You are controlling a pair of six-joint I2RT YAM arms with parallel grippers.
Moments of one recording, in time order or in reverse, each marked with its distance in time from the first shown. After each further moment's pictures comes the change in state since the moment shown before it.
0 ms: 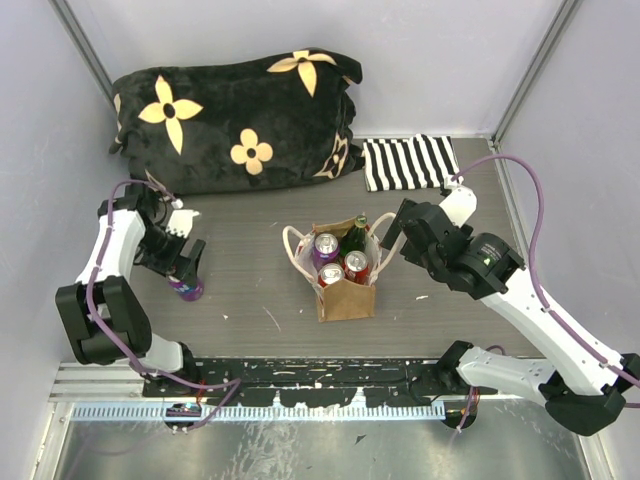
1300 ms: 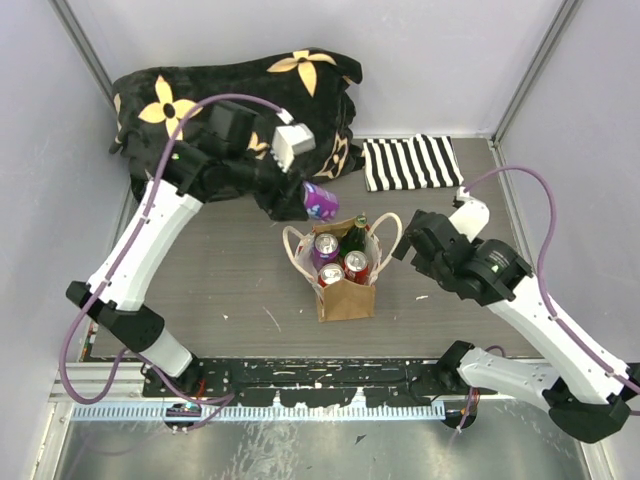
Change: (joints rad) left arm -0.751 0.127 0.850 0.042 0.282 -0.373; right arm -0.015 -0.037 -0.037 -0.113 0.005 0.072
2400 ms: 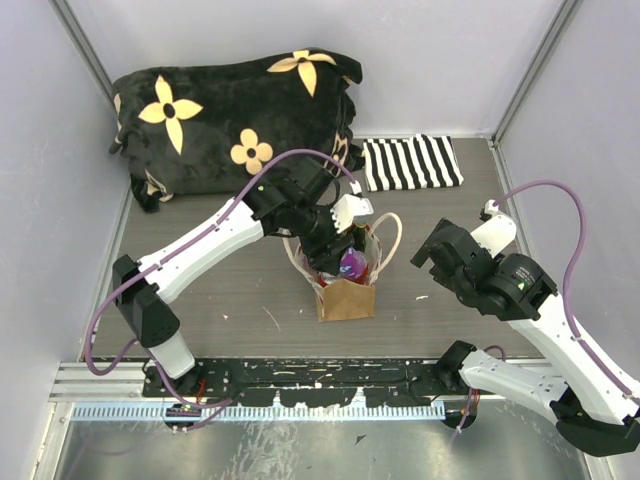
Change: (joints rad) left arm -0.306 0.102 -0.292 0.158 -0.112 0.087; right arm 0.000 -0.114 0.002 -0.145 0.054 0.113
